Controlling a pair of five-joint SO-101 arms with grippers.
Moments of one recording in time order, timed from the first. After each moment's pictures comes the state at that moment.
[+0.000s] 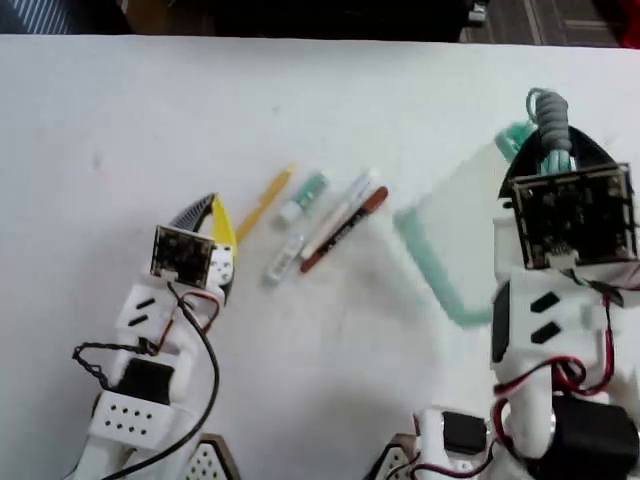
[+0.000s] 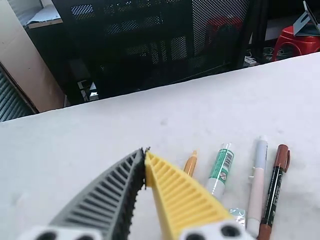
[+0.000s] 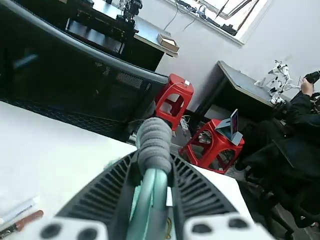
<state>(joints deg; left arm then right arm) 6.1 -78.4 90.7 8.7 -5.9 7.1 -57.7 2.5 68.5 27.4</state>
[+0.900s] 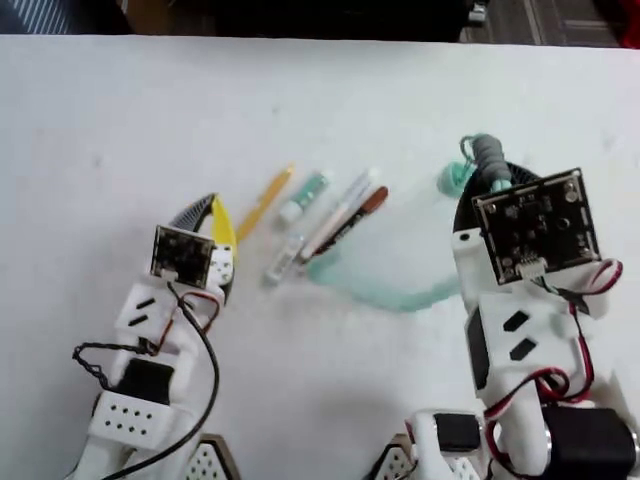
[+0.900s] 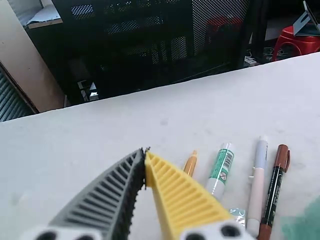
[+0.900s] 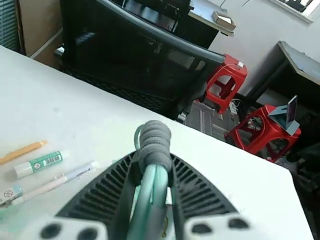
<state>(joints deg) 6.1 -78.4 90.7 8.7 -5.9 -2.0 -58.2 4.3 78.7 26.1</state>
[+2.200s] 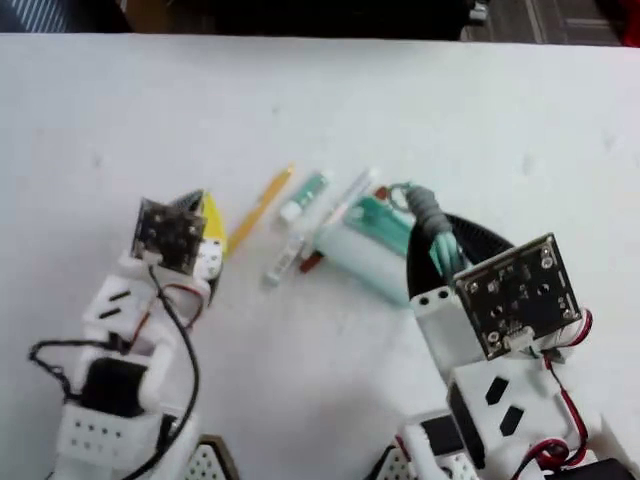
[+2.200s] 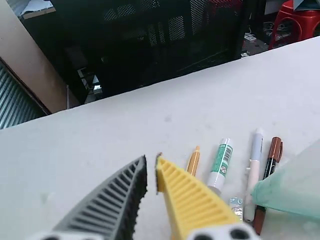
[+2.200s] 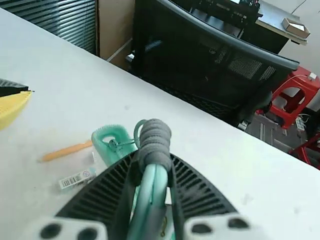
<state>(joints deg) 6.1 -78.5 67.0 40.4 -7.7 -17.2 -64.0 4.7 89.0 19.7</state>
